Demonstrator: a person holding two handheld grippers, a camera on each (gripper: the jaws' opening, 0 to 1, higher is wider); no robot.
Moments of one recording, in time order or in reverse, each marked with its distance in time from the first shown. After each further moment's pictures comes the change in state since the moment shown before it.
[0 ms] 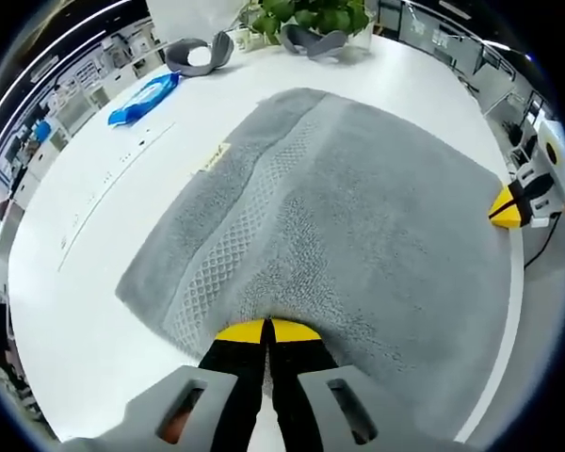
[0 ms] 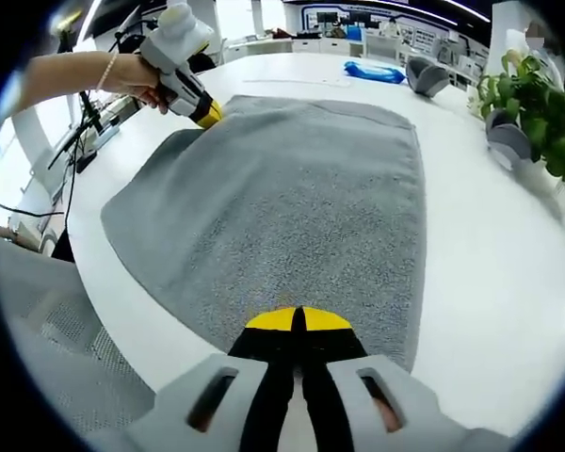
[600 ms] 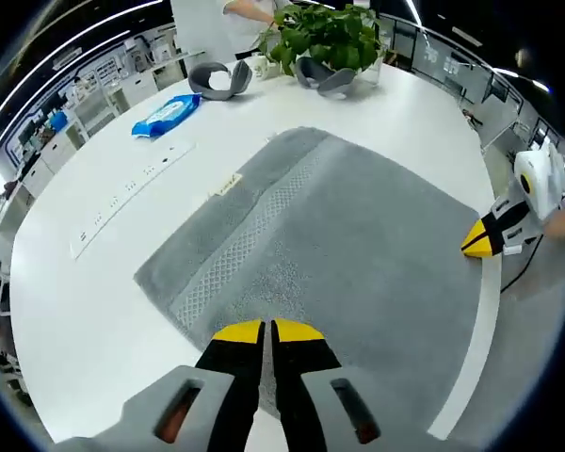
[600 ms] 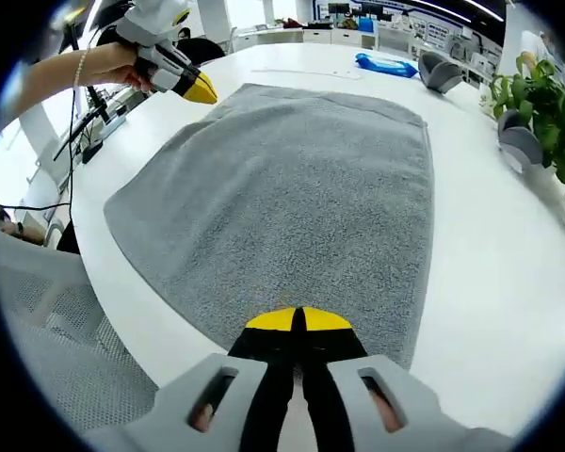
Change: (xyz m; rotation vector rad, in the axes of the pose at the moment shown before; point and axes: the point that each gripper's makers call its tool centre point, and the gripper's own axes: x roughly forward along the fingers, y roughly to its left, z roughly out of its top) left arm -0.055 -0.011 0.013 -0.125 -0.135 0.006; right arm 0.001 -0.001 0.001 -0.033 0.067 0.052
